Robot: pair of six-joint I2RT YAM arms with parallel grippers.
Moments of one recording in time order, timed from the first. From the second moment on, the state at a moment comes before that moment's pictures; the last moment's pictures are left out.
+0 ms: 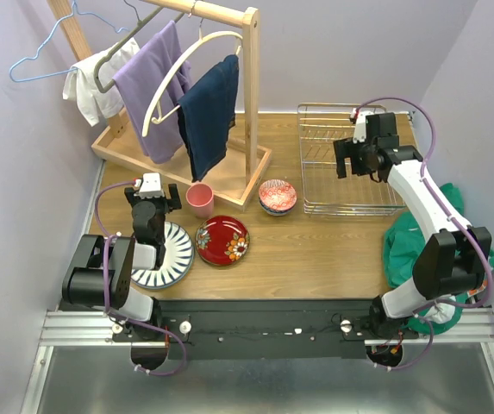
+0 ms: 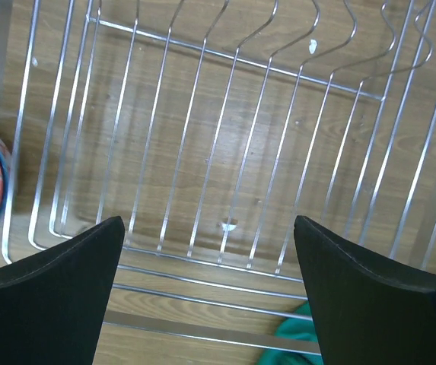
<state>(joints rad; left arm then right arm) -0.08 1.48 0.27 1.17 -0.19 0.00 0.14 1.54 1.34 -0.60 0.03 -0.09</state>
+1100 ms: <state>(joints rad) 0.13 0.90 0.51 0.21 -0.16 0.00 0.37 1.51 1.36 -0.29 -0.54 -0.24</state>
